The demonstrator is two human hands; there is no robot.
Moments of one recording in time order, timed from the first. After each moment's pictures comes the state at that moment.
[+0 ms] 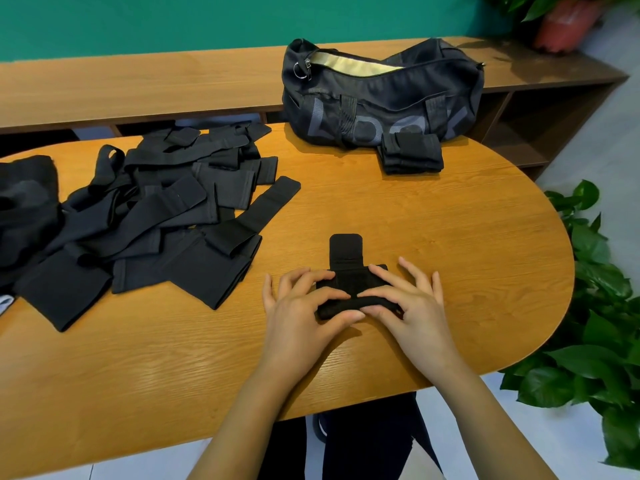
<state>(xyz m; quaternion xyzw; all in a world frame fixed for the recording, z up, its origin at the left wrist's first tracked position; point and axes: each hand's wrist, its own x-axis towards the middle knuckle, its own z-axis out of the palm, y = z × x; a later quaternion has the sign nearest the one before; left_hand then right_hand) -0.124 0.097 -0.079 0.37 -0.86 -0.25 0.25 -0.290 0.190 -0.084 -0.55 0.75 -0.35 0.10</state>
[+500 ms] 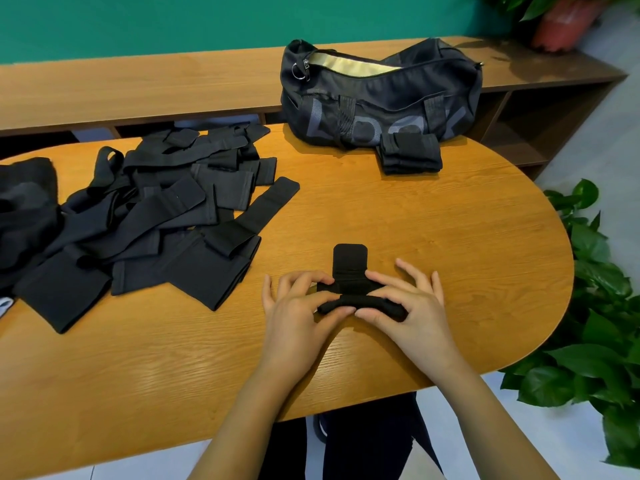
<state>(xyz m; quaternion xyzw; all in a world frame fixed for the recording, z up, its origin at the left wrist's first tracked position) -0.126 0.096 -0.081 0.37 -0.86 -0.24 0.27 -0.291 0.190 -0.085 -0.54 0.75 -0.37 0.10</state>
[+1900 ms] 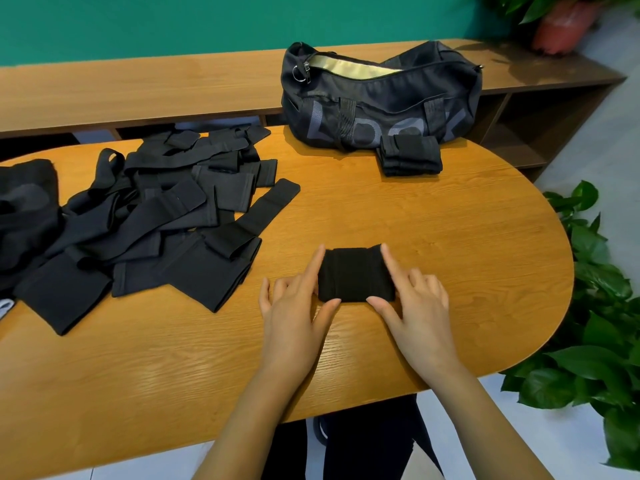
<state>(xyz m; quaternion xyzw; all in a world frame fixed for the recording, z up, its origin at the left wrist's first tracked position) -0.126 0.097 -0.076 0.43 -0.83 -0.24 0.25 -0.287 0.188 -0.083 -0.52 0.81 -0.26 0.02</state>
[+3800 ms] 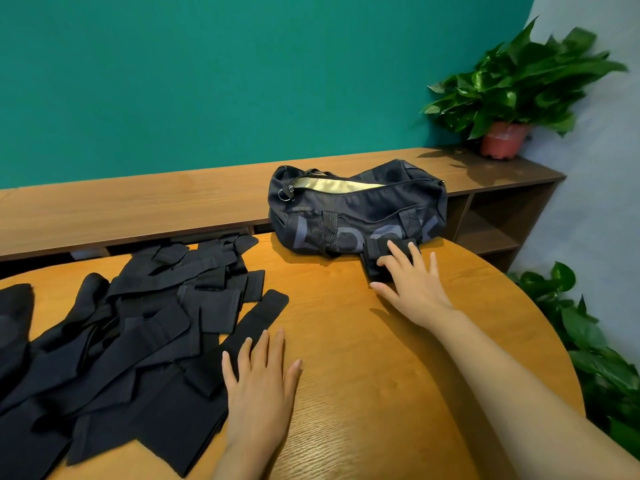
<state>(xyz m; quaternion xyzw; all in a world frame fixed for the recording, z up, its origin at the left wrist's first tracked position) -0.152 -0.001 -0.079 0.50 -0.86 -0.01 0.13 -0.442 0.033 -0.026 -0.55 0.83 -0.08 -0.04</state>
